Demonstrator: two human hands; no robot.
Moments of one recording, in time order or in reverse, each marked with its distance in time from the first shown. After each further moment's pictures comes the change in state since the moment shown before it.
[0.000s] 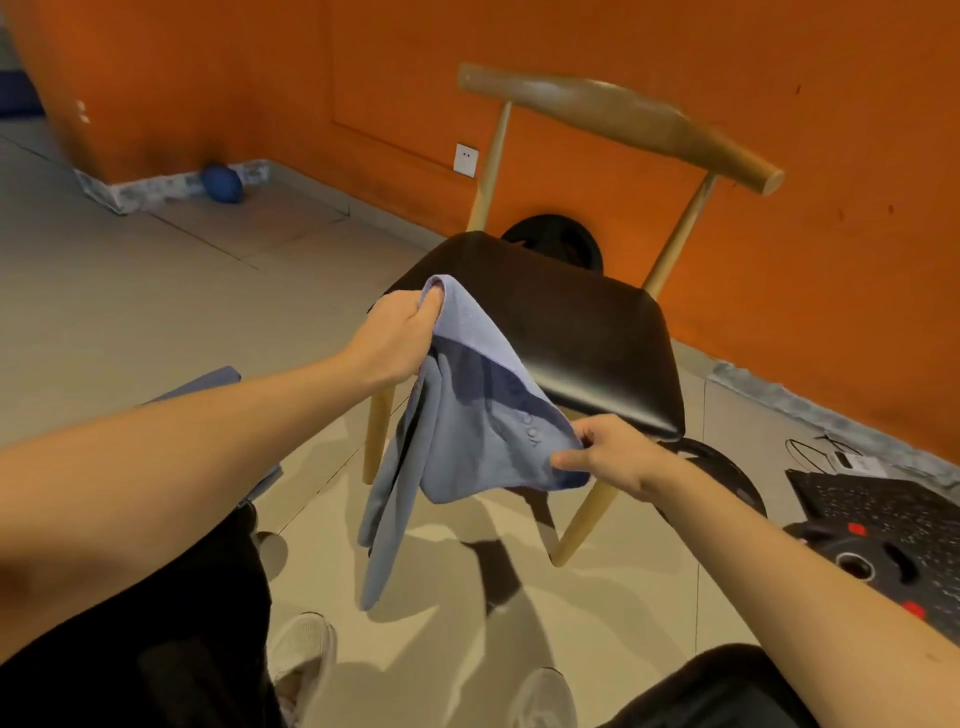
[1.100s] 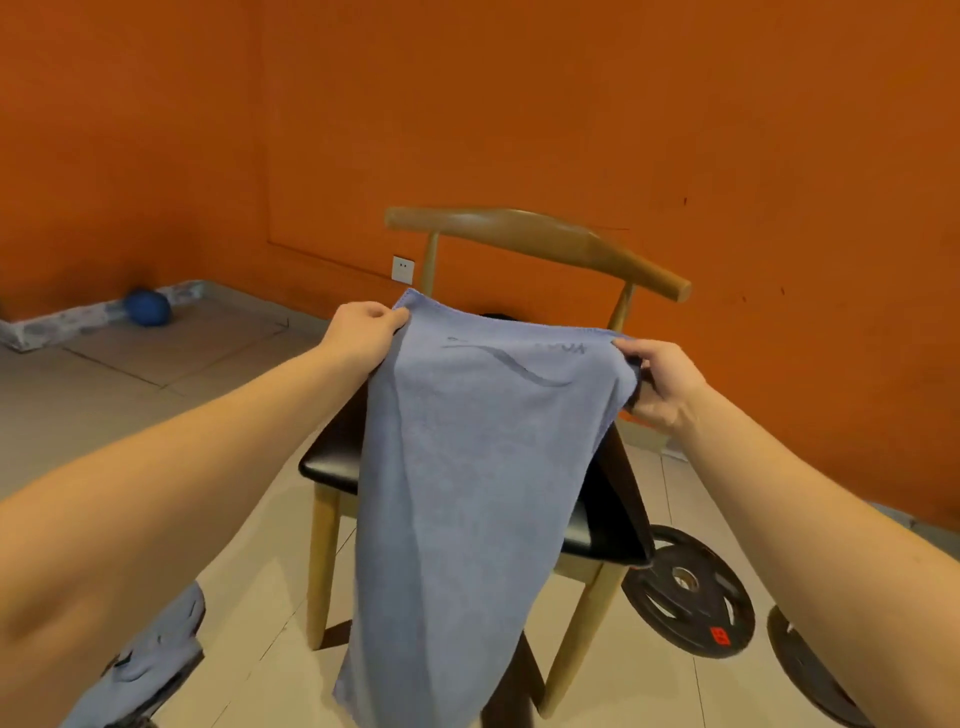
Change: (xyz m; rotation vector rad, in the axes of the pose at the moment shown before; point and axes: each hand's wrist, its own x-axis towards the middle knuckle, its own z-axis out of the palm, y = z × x) left_hand 0.179 0.053 -0.020 -0.211 0.112 -0.111; right_hand 0.075 -0.063 -0.195 1.144 0.414 -0.044
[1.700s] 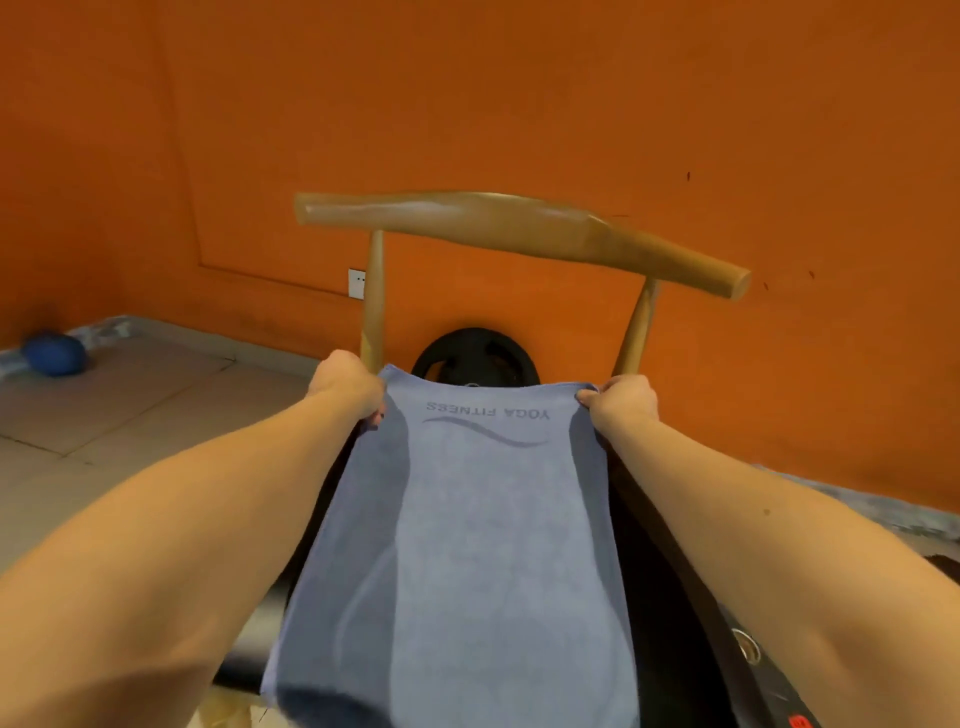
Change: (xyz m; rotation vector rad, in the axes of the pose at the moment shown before) left_hand 0.191 -0.087 0.117 0.365 0.033 -0.284; right_hand 0.238 0.065 -0.007 -0.866 0.536 -0.110
